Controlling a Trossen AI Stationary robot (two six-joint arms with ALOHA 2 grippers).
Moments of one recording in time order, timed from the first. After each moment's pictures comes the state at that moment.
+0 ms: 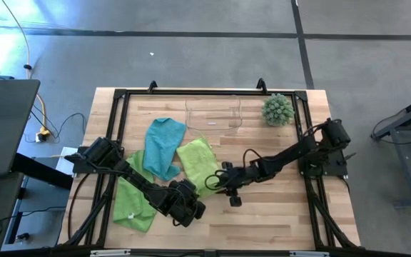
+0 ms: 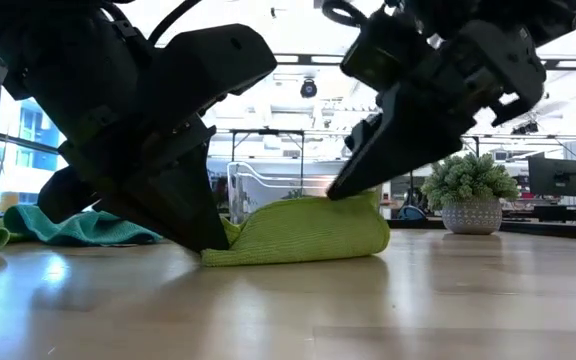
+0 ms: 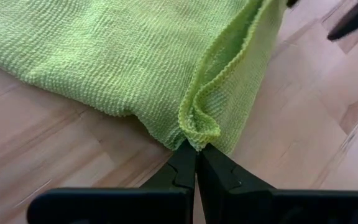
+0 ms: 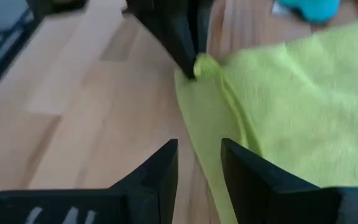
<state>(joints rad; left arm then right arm) -0.47 2.01 1.15 -0.30 -0.60 -1.44 0.30 1.78 0.82 0.29 0.01 0.15</state>
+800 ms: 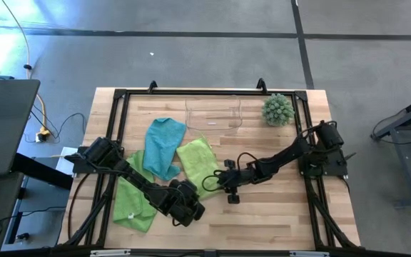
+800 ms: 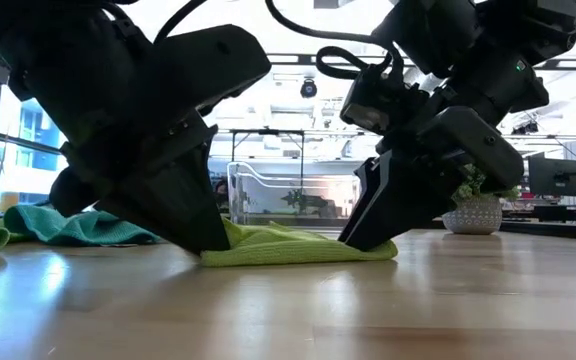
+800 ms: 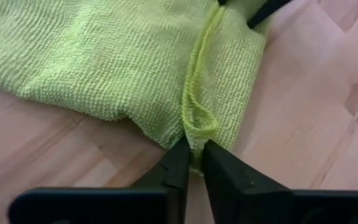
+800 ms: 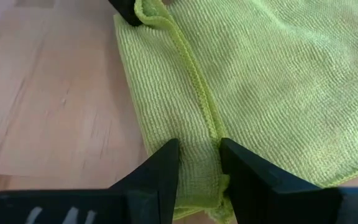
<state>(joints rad) -0.47 2.01 1.15 -0.32 -0.57 -1.33 0.30 1.86 0.82 0.21 0.11 0.18</state>
